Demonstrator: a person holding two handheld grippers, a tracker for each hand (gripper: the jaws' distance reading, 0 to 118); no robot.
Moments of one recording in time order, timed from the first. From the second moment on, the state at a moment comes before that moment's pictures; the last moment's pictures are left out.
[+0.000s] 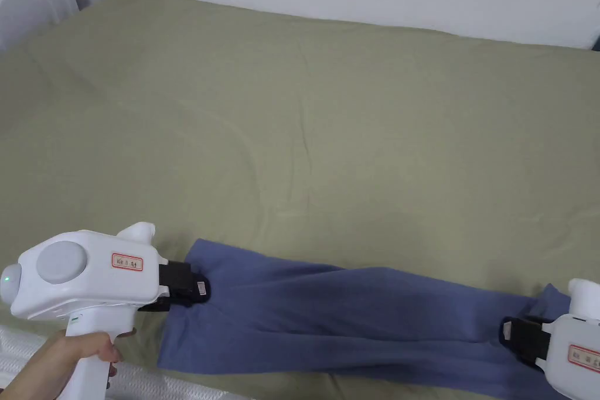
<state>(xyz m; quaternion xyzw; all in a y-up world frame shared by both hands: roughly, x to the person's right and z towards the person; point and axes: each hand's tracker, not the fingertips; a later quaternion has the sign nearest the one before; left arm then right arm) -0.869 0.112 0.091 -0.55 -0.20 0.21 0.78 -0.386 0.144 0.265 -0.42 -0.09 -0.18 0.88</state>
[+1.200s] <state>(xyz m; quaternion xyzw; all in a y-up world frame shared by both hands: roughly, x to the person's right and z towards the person) -0.580 0.170 0.114 -0.50 -0.40 0.05 0.76 -0.284 0.154 0.355 -0.35 -0.20 -0.29 0.87</state>
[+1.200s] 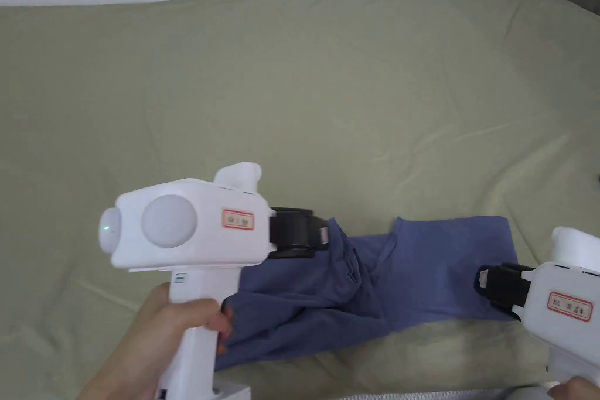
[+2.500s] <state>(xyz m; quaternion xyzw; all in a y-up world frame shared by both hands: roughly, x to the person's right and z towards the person) -0.686 0.119 0.110 -0.53 -0.43 0.19 0.71 -0.317 0.176 0.335 -0.36 -0.18 -0.24 0.88</state>
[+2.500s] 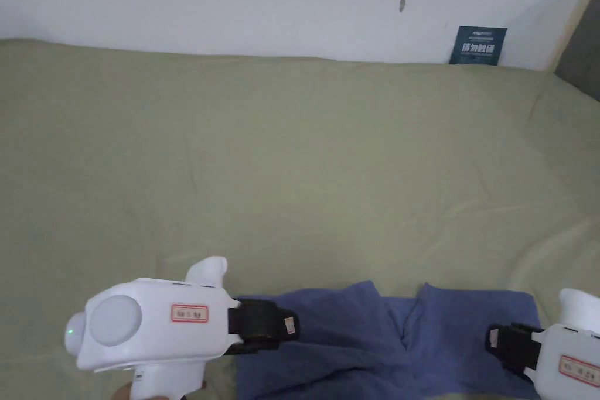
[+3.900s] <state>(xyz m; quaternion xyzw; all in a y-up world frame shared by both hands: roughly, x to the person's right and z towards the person) -0.936 0.108 0.027 -0.60 -0.28 0.27 0.70 -0.352 0.162 0.289 -0.41 -0.15 -0.21 0.88</state>
